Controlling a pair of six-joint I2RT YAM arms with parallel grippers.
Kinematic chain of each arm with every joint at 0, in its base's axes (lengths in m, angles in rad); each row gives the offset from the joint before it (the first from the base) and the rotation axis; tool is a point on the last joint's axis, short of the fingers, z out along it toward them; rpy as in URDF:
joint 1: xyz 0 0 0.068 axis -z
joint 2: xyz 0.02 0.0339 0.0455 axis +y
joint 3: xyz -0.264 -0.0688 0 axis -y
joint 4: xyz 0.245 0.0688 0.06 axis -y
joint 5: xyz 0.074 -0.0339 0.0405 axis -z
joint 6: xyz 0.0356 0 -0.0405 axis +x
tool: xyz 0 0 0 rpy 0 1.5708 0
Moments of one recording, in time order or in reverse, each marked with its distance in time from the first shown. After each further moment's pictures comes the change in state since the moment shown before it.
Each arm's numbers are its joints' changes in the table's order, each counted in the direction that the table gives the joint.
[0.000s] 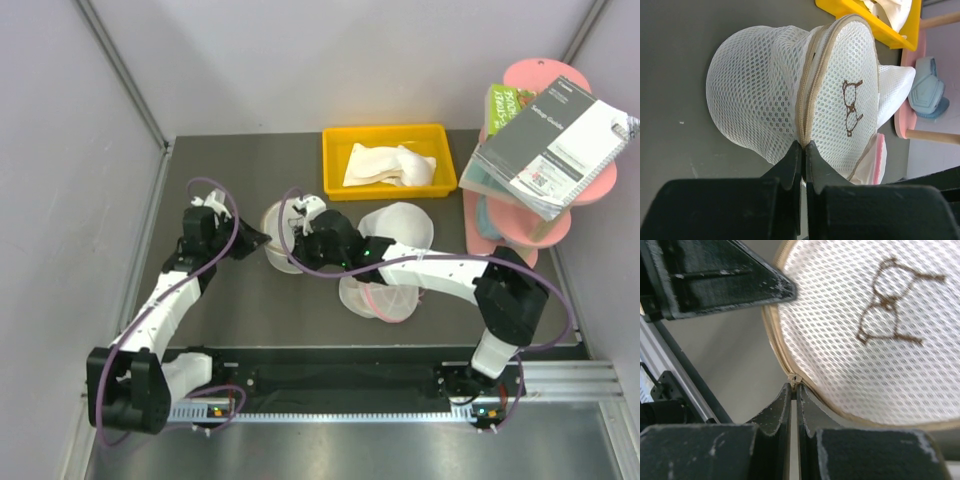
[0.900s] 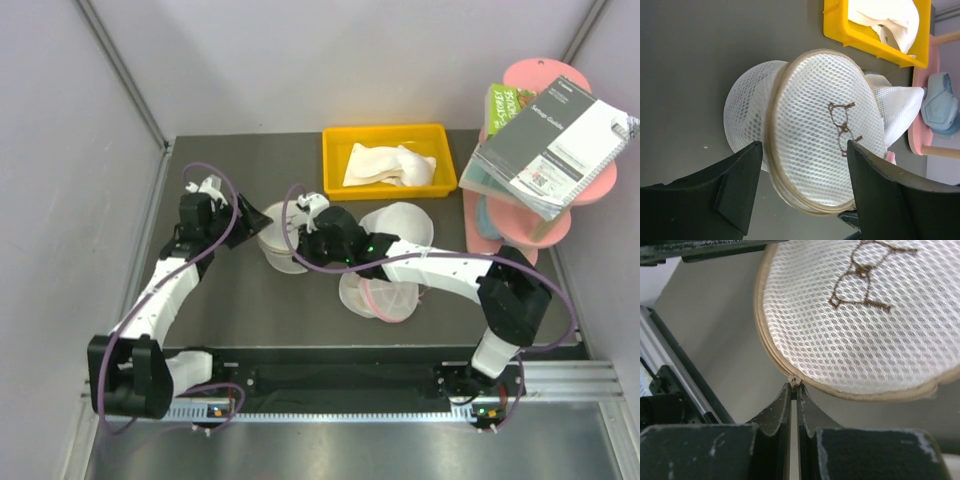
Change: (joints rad) left arm -0.024 0.088 0.114 -0.027 -0.042 0.081; right arm 0.029 -0.031 -0.021 -0.040 -0.029 -0.015
